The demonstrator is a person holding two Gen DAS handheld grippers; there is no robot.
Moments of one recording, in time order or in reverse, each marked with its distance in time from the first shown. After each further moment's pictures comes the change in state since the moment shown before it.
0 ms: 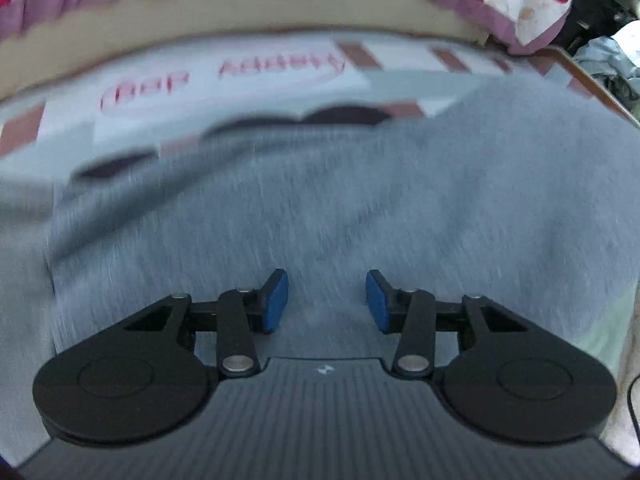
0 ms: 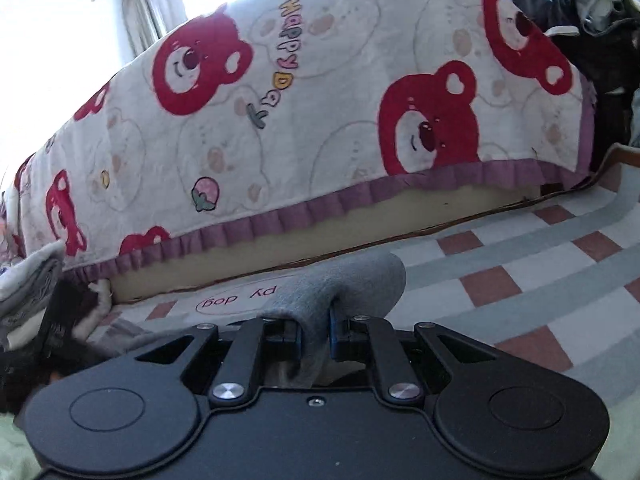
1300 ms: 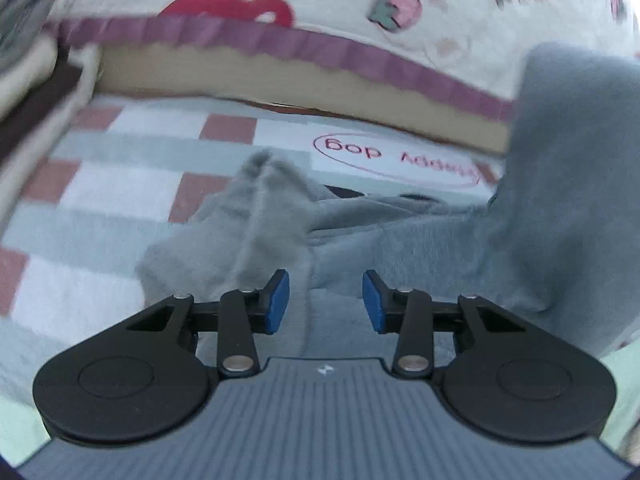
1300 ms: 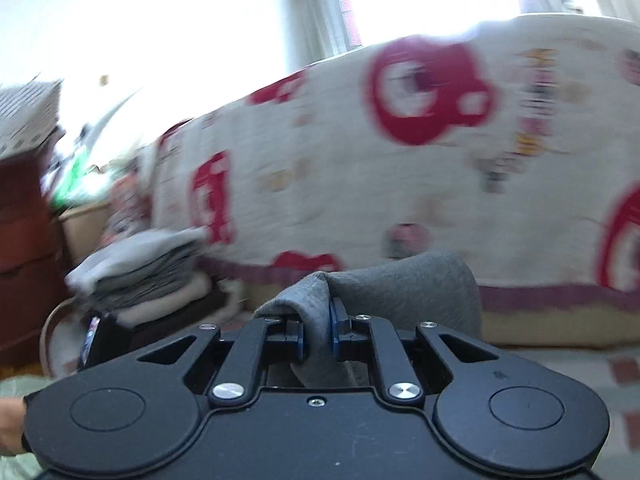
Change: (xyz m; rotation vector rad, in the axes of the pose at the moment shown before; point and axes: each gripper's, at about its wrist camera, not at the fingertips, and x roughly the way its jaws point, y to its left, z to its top) left arm -0.095 0.103 -0.104 -0.460 -0.296 0.083; right arm 0.058 0.178 0.054 -0.319 -0.023 0.440
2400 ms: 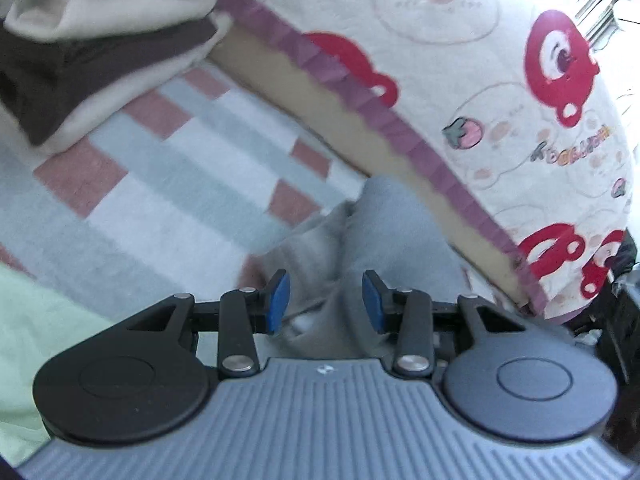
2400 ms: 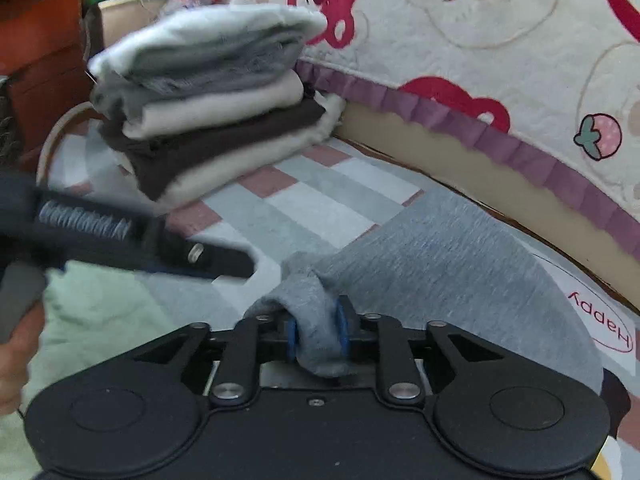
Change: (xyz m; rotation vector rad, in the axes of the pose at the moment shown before) left arm -0.077 0.103 -0.032 -0.355 -0.169 -0.122; right arm 0.134 0.131 -0.065 -0.160 0.465 0.096
